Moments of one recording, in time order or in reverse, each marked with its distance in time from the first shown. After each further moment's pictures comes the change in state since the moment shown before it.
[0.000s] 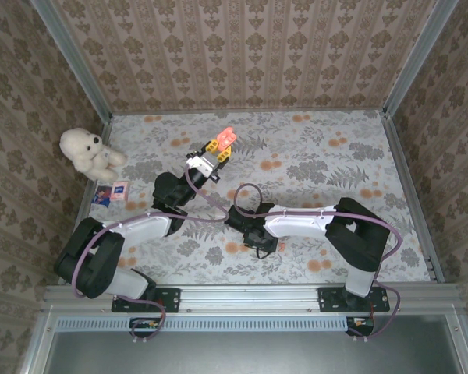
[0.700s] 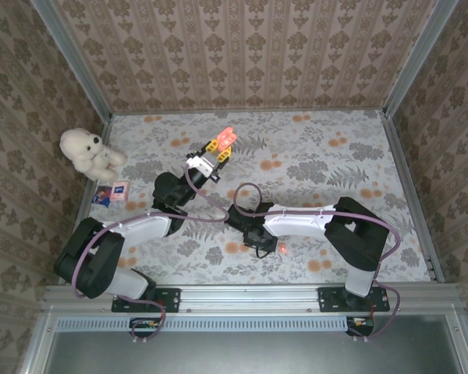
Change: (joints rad) left arm 0.000 0.000 0.000 0.000 0.001 -0.001; right arm -0.007 0.005 0.008 -0.008 -0.003 0.000
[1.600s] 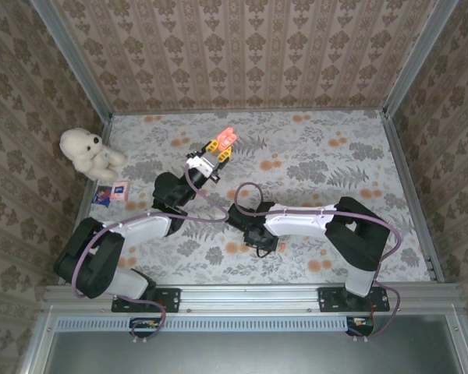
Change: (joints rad) left arm 0.000 0.000 0.000 0.000 0.006 0.000; right arm -0.009 -0.006 -0.008 0.005 -0.003 0.002
